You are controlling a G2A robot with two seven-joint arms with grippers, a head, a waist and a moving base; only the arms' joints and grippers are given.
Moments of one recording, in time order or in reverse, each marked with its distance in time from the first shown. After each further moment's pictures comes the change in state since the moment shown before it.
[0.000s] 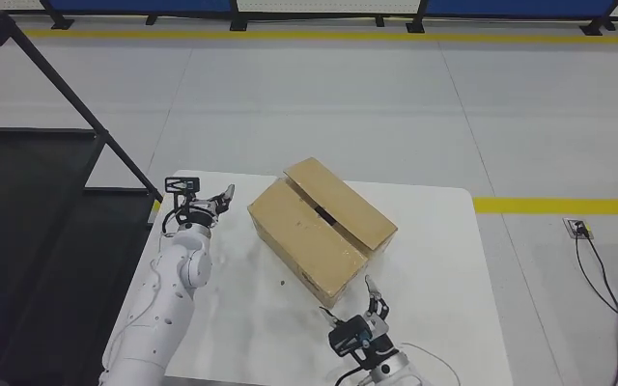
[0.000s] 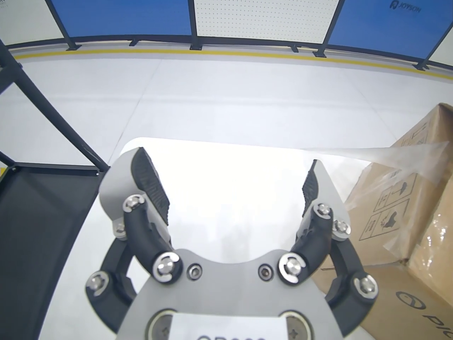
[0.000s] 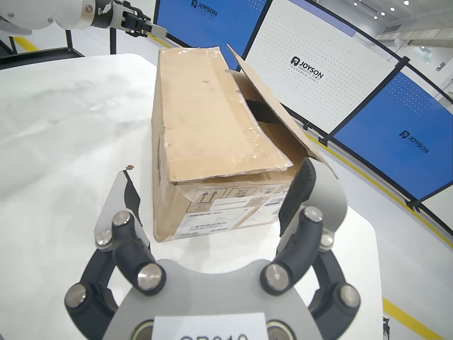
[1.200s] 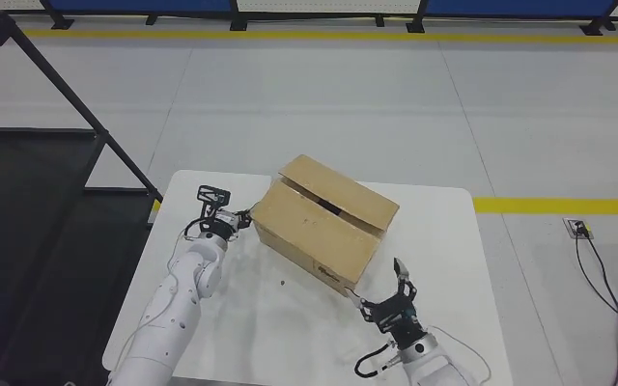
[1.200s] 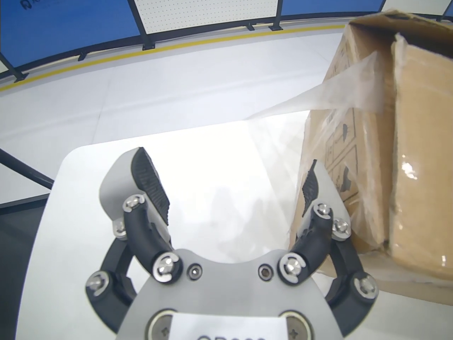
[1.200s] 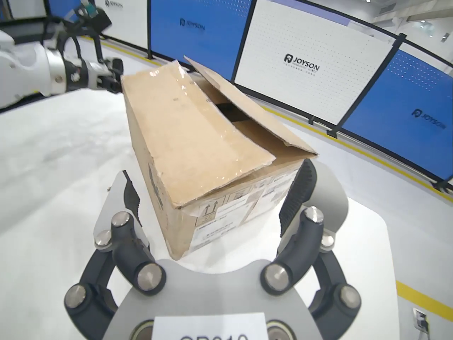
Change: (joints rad) left arm -0.004 -0.012 0.078 0.080 0.108 -0.177 0.060; right arm -0.009 0.013 0.217 -0.035 0.262 -0.229 -0.131
